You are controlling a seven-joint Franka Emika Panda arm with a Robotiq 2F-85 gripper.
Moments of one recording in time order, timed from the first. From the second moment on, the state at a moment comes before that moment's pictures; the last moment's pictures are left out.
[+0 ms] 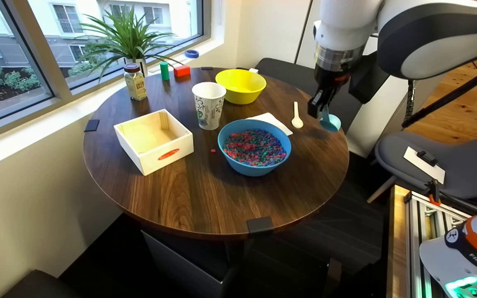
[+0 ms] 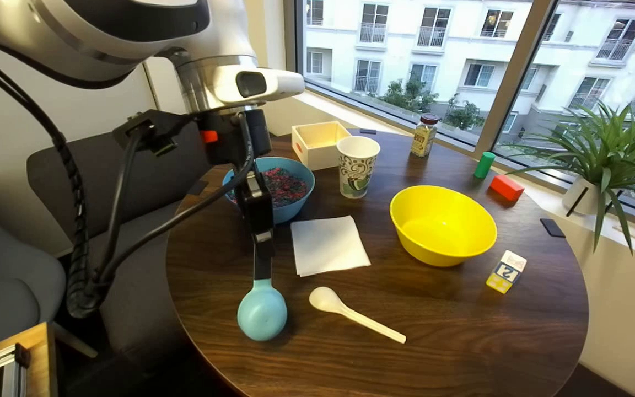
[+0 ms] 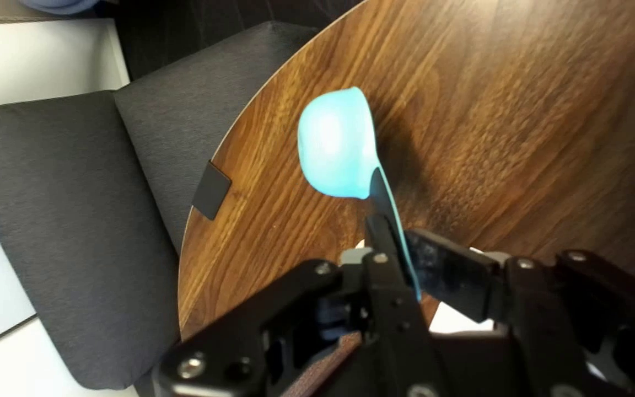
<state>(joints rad) 0.03 -0.21 0.10 -2.25 -0.48 1.91 0.53</state>
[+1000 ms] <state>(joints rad) -0.01 -0.37 -0.07 -2.33 0.03 2.07 0.20</state>
